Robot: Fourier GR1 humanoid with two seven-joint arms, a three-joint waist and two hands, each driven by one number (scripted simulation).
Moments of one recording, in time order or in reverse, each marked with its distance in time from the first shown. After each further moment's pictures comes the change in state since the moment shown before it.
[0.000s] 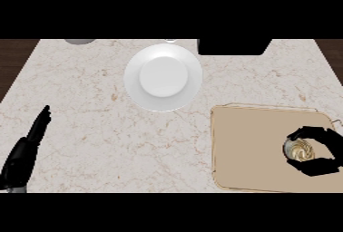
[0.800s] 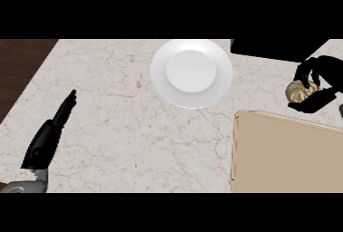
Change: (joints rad) left arm -0.119 -0.038 -0.093 -0.019 -0.033 -0.042 0.013; right arm -0.570 -0.167 0.193 0.310 0.360 -0.084 -0.199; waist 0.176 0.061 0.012
